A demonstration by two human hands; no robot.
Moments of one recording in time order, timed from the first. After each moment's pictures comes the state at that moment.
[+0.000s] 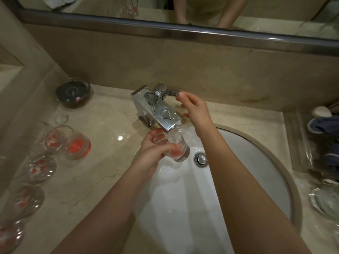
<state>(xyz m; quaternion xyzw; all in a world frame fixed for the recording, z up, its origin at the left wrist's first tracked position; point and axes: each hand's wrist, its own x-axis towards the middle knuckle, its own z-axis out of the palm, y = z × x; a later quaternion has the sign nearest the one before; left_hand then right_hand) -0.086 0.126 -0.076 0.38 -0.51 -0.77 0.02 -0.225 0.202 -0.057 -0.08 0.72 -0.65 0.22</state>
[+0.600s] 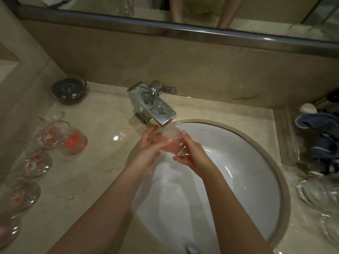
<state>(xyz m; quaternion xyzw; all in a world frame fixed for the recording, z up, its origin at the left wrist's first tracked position) -0.074 0.131 -0.087 0.35 -0.52 -0.78 0.02 -0.145 0.262 -0.098 0.09 0.61 -0.65 0.44</state>
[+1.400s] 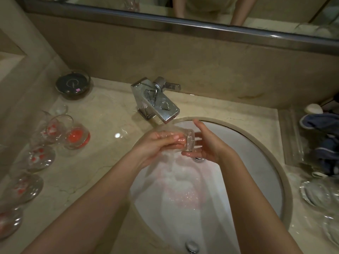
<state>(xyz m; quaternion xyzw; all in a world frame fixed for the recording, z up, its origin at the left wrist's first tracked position) -0.085 0.121 -0.087 0.22 -0.54 -0.81 -0.08 -0.181 0.278 -0.074 0.08 0.63 -0.59 0.51</state>
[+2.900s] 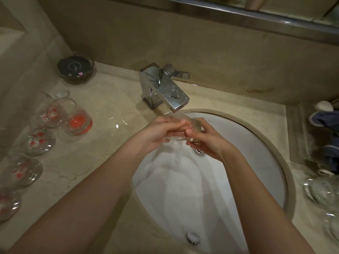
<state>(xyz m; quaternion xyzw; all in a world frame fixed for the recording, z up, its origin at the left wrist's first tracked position) -0.089 0.117 -0.071 0.24 -0.57 -0.77 -0.14 -0.167 0.277 -0.088 -0.05 0.62 -0.62 0.48</state>
